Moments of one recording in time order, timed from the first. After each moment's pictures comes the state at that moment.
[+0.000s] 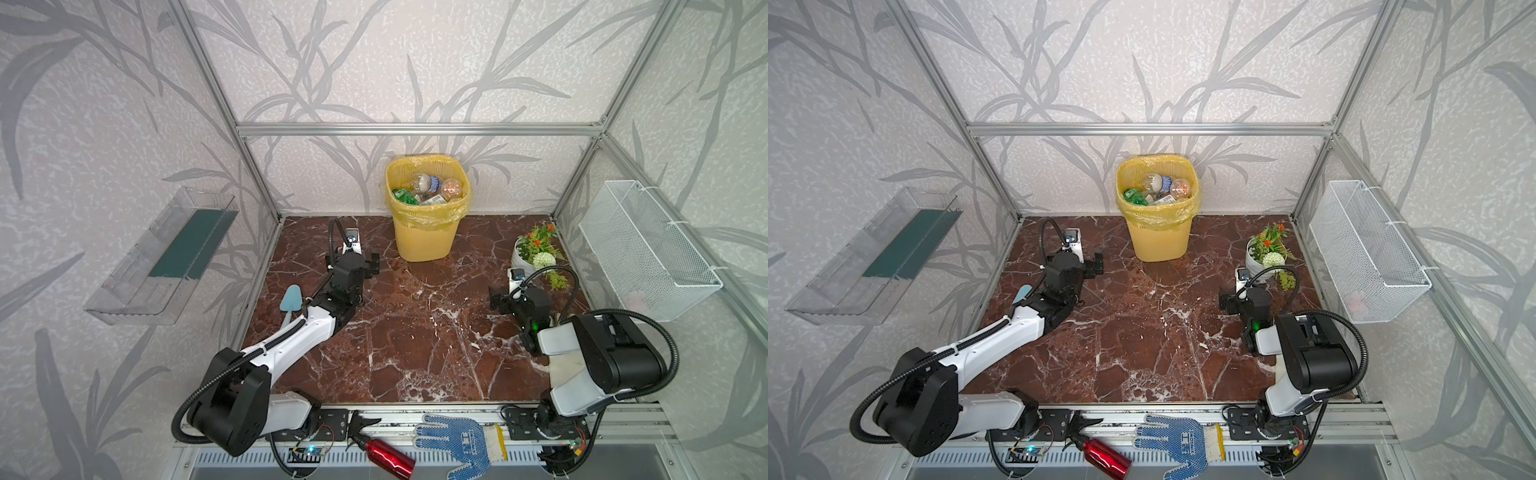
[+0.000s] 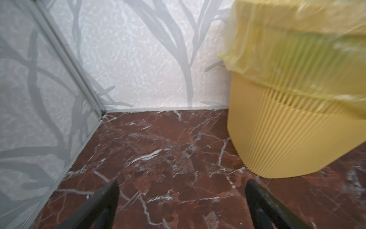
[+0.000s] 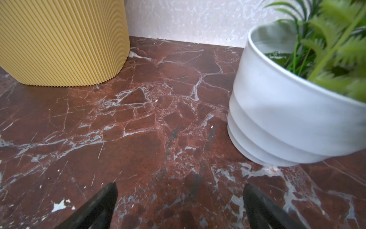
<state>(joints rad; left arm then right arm) -0.44 1.30 0.71 0.28 -0.57 -0.09 0.09 1.59 0.31 0.92 0.00 -0.05</state>
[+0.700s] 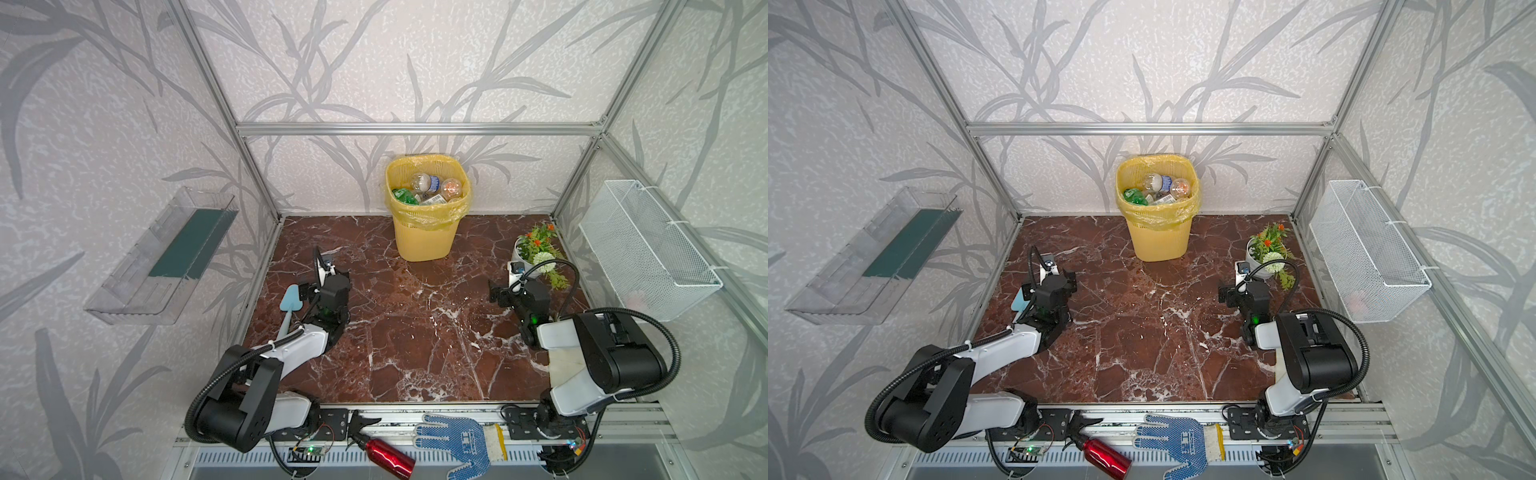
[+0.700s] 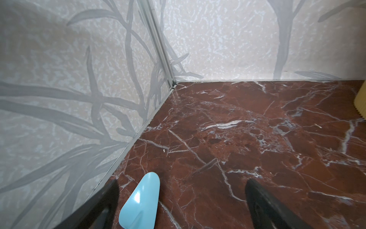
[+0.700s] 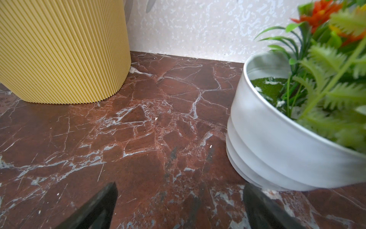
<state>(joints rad) -0.30 1.33 0.44 0.55 -0.81 -0.01 0.09 1.59 0.36 0.89 0.00 -0.05</state>
